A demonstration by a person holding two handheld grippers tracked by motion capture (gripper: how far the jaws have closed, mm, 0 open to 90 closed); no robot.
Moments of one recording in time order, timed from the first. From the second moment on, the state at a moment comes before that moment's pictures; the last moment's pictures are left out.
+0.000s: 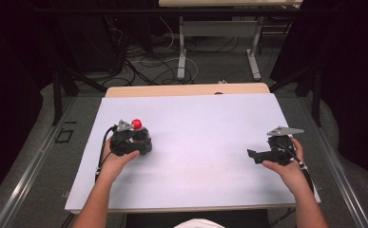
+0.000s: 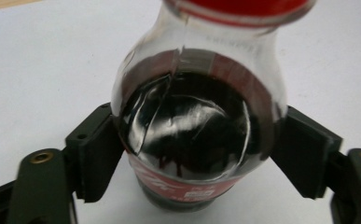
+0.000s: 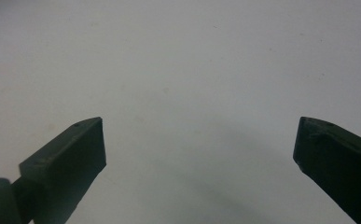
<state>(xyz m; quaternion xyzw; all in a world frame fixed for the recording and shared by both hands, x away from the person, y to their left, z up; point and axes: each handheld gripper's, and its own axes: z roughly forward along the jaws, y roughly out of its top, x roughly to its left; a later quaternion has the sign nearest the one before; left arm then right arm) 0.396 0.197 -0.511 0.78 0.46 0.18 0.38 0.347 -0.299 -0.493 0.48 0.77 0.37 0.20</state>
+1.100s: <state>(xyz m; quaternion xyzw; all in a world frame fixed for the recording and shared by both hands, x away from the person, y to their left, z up) 0.393 0.194 -0.511 0.79 0.43 0.21 0.38 0.350 -0.294 -0.501 0.47 0.78 0.36 0.20</state>
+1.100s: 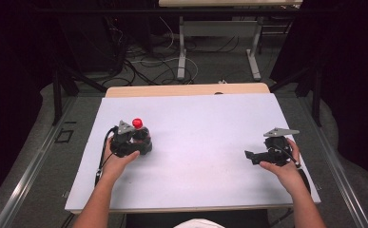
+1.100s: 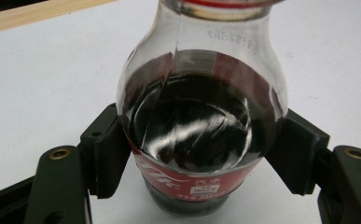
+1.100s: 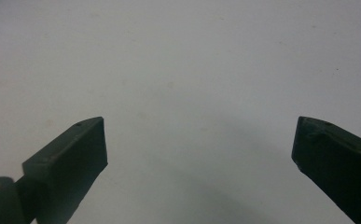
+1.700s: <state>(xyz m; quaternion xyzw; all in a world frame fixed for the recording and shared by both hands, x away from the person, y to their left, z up) 0.379 0.171 -0.483 0.81 0.40 0.18 0.39 0.349 -0.291 -0.497 0.46 0.78 0.37 0.19</state>
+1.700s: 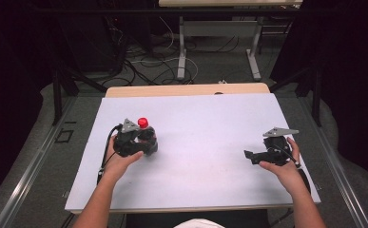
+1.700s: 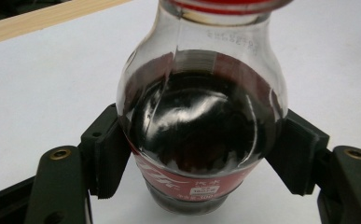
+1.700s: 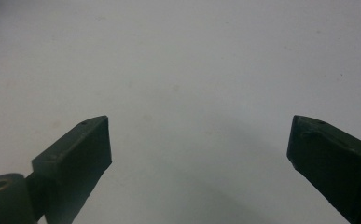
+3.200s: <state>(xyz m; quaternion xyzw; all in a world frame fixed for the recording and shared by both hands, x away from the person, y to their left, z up) 0.357 0.051 -0.477 0.86 0.29 0.12 0.40 0.357 -0.165 -0.394 0.28 0.84 0.44 0.14</state>
